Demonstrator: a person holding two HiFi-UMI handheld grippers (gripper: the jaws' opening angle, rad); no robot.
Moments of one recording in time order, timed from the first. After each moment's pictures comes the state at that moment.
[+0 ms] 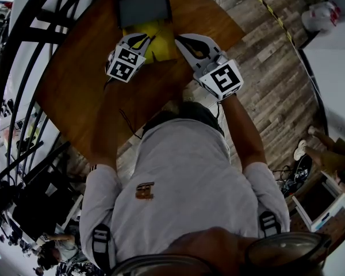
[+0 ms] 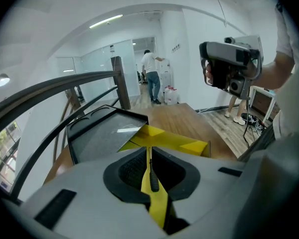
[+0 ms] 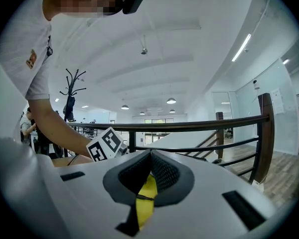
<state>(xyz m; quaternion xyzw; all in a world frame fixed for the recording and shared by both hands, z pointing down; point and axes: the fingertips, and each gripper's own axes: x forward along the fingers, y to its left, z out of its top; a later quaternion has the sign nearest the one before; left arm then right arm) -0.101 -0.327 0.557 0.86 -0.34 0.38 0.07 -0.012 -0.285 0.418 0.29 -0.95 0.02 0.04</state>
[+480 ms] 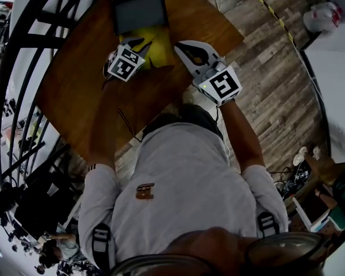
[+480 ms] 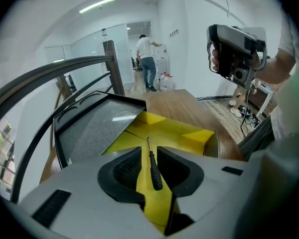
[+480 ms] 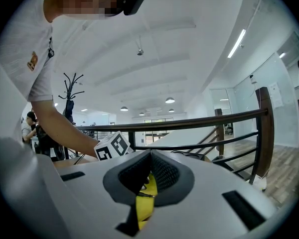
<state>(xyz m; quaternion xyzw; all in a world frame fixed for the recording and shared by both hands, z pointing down) -0.092 -0.344 0.592 0.84 -0.30 0.44 0.10 0.006 -0.301 0.432 0.29 -0.96 0.05 0.03</state>
